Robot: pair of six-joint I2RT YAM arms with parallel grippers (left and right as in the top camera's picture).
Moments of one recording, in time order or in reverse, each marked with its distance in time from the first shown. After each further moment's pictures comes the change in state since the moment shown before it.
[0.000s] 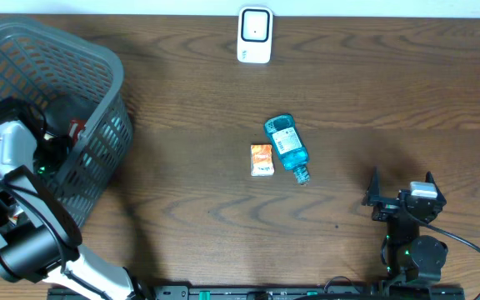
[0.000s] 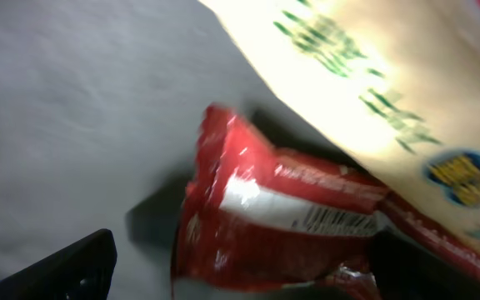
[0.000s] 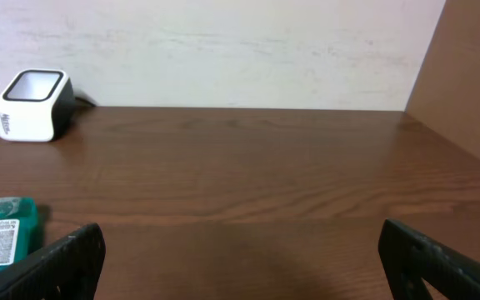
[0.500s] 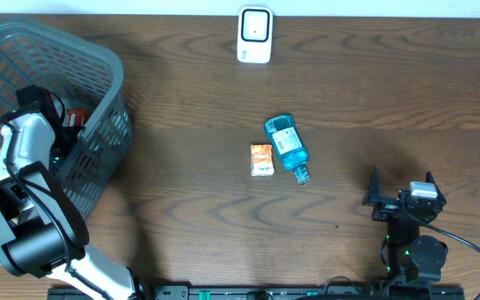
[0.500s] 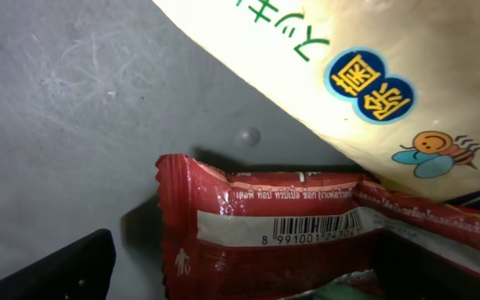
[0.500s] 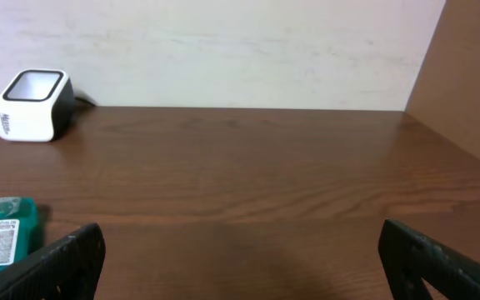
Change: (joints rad) left arm -0.098 0.000 -0.003 0.045 -0.073 -0.053; right arm 0.000 0.000 0.000 0.000 0.000 0.000
